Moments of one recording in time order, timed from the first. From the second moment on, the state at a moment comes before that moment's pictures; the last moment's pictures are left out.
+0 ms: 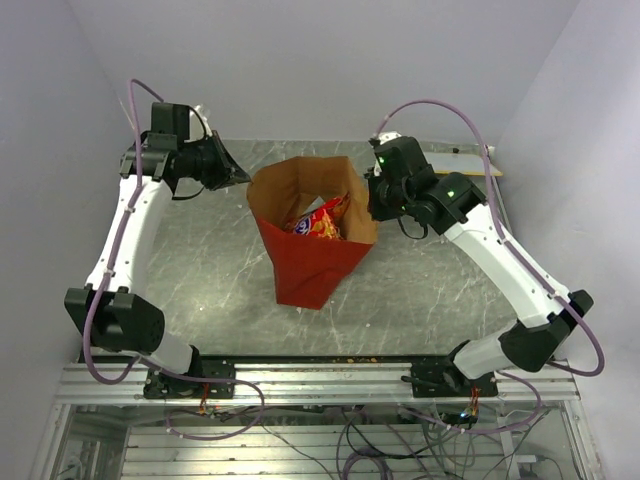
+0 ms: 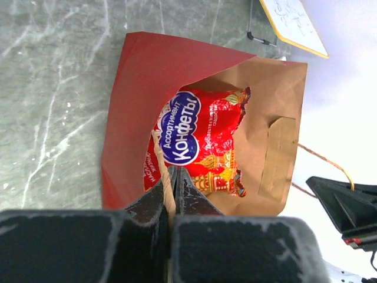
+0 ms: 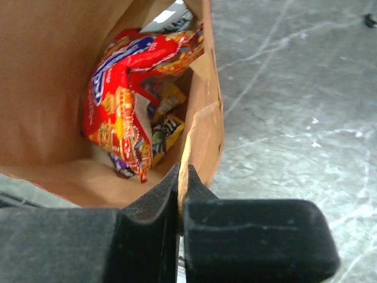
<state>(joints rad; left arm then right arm) -0.11 1.51 1.64 -0.85 0.47 -0.59 0.70 1.45 1.67 -1.00 0.26 0.34</state>
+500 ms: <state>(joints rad) 0.17 1.66 2.07 -1.11 0.44 -0.49 0.85 1.70 1.68 -0.55 -0.30 0.55</state>
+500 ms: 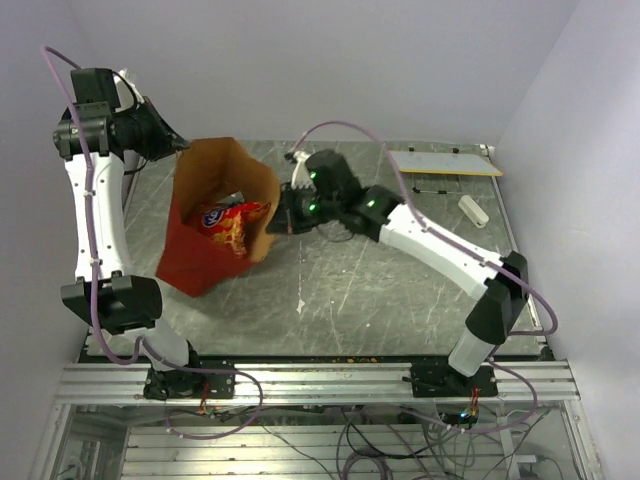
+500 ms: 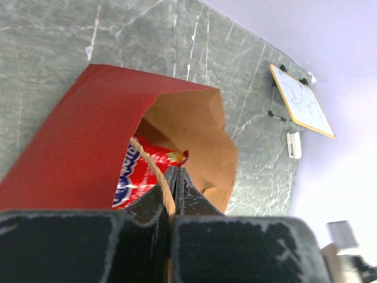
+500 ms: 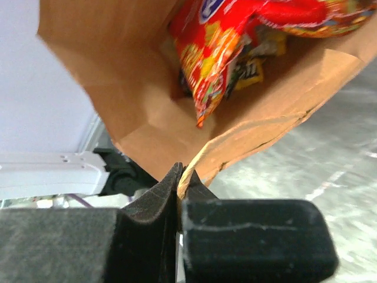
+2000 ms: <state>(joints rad) 0.13 1.20 1.38 -0.82 0.61 -0.69 1.04 1.52 1.45 -0.35 -0.10 -0.35</state>
